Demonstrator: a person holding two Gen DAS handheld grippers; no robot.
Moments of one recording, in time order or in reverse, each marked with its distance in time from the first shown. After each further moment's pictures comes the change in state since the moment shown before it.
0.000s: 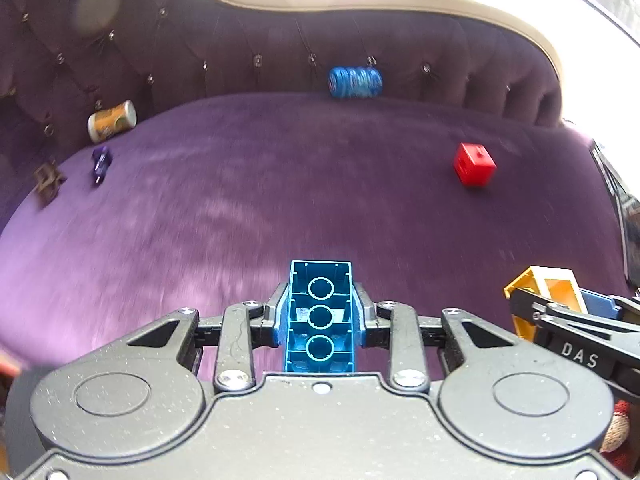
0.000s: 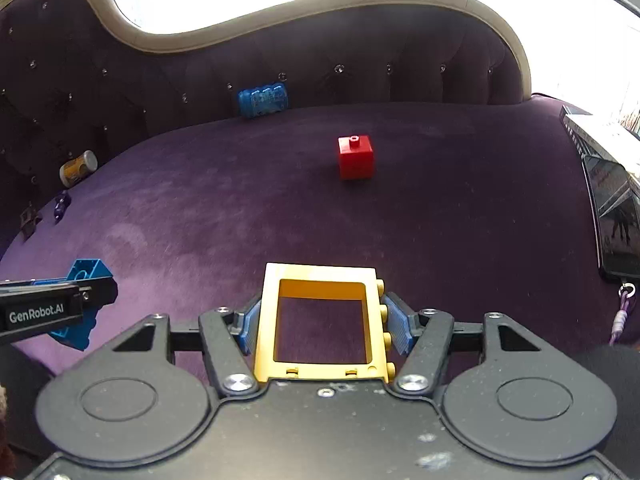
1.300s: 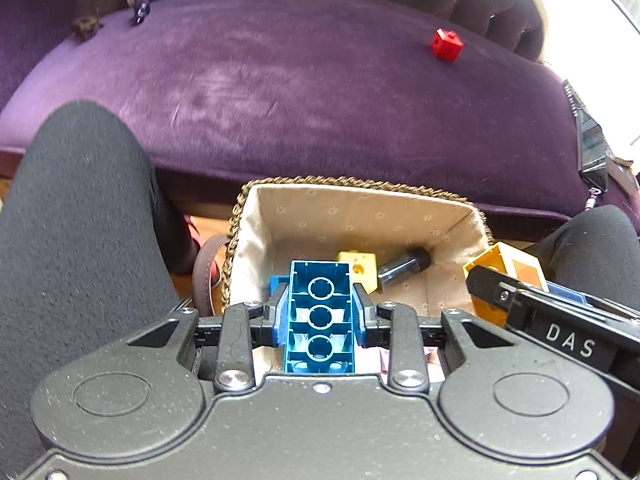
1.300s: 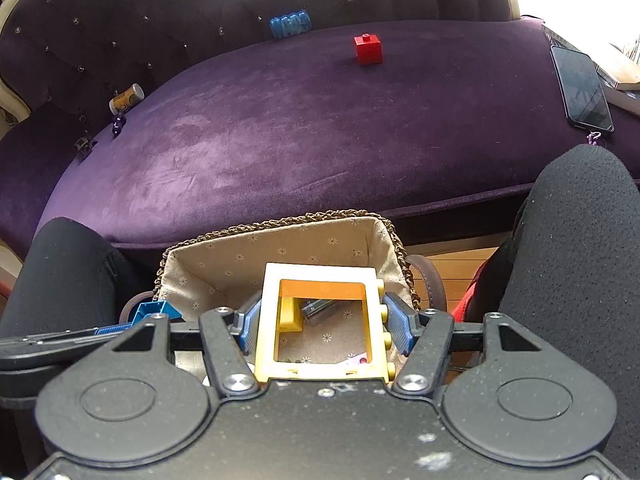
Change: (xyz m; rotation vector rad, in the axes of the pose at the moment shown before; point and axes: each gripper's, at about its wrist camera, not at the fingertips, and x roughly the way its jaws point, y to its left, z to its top) left arm -0.067 0.005 -0.126 -0.129 0.219 -0.064; right arm -0.095 0.011 -0.107 0.048 0.190 0.072
